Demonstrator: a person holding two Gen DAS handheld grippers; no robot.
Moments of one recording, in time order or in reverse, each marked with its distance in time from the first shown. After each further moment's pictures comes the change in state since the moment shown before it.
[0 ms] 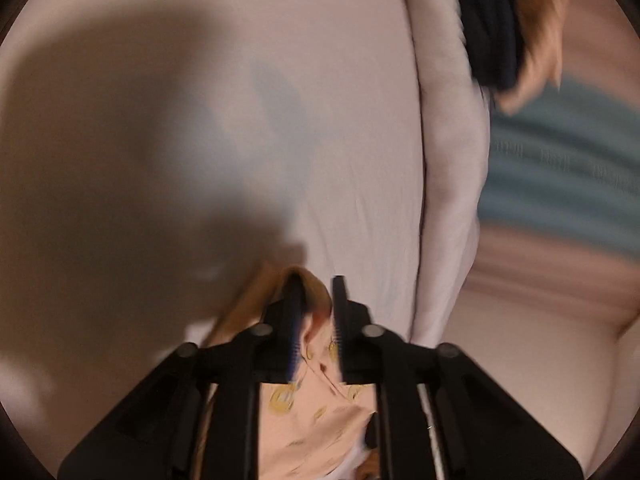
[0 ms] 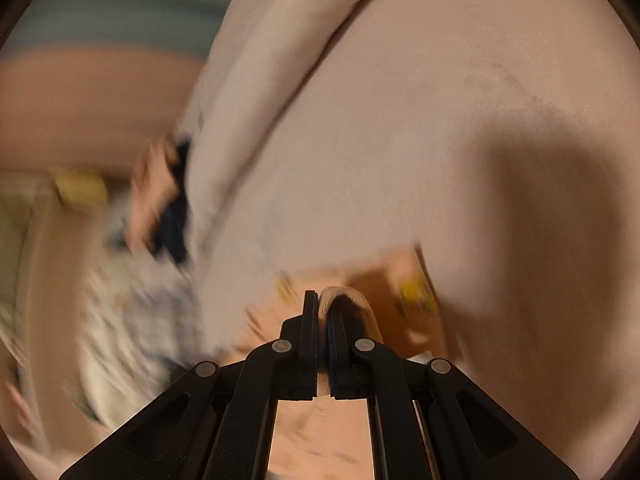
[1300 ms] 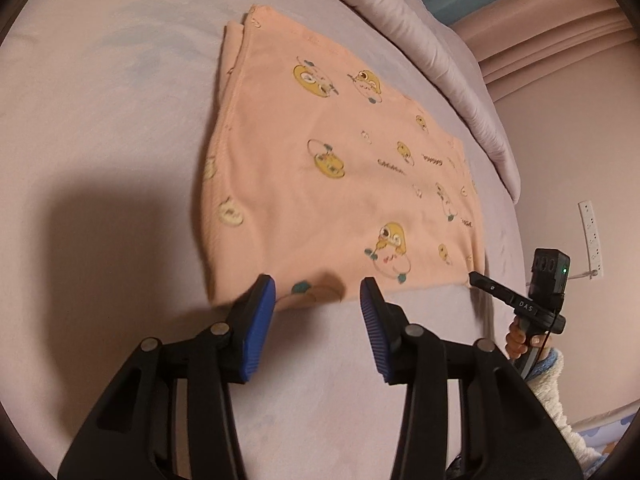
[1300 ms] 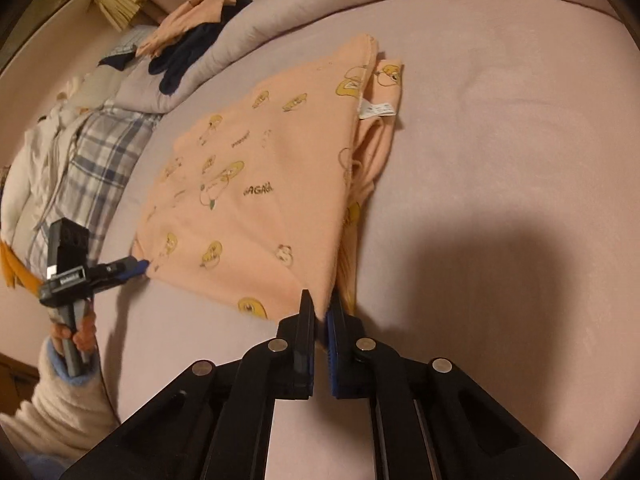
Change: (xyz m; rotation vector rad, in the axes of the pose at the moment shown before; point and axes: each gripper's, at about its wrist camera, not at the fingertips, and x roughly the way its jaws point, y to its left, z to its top) left arm -0.048 0.039 -0.172 0.819 0.211 0.256; right arm -0.060 -0.011 -0.147 -0.720 0.207 -0.374
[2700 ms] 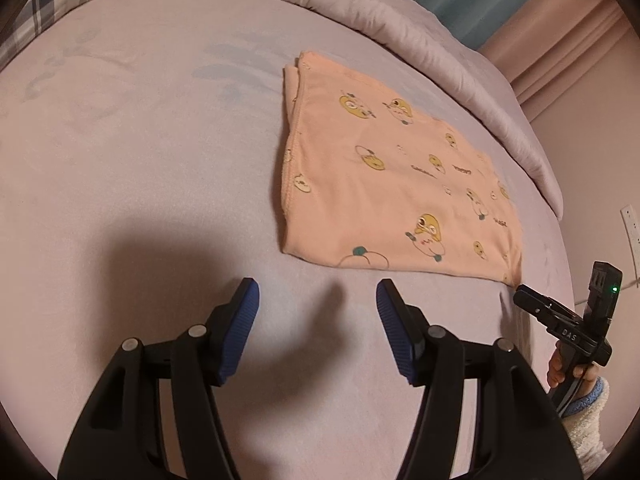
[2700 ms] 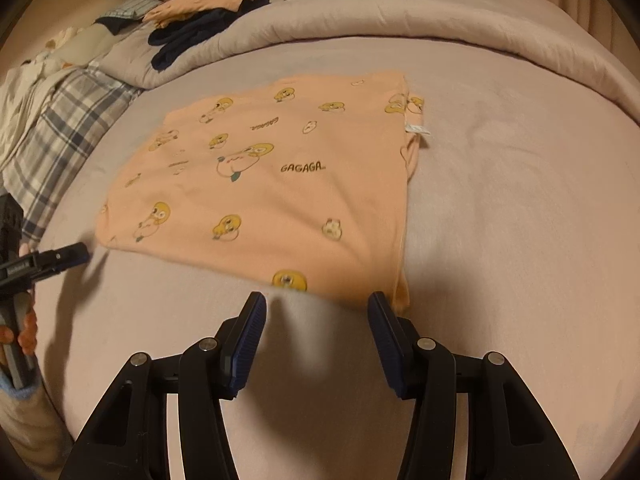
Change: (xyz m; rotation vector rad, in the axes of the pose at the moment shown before) left arm -0.027 -0.005 -0.037 0.026 -0.173 0.216; right arm -0.015 0.056 -0.027 -0.122 -0.087 -0.224
